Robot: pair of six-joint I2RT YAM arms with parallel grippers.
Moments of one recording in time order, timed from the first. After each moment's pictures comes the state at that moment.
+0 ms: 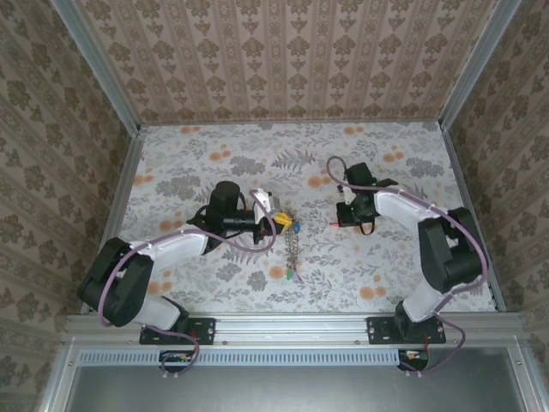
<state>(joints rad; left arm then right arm) -0.63 1.43 0.67 0.33 0.87 0.27 0.29 1.62 1.00 -0.62 -0.14 0.18</state>
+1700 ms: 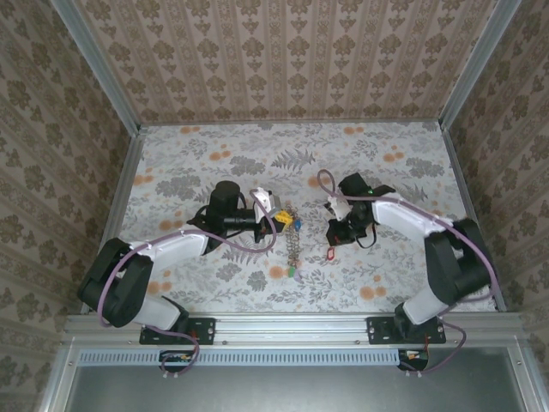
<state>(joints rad) -0.64 1.42 0.67 0.36 0.84 0.27 0.37 1.60 0.99 -0.79 -0.39 0.11</state>
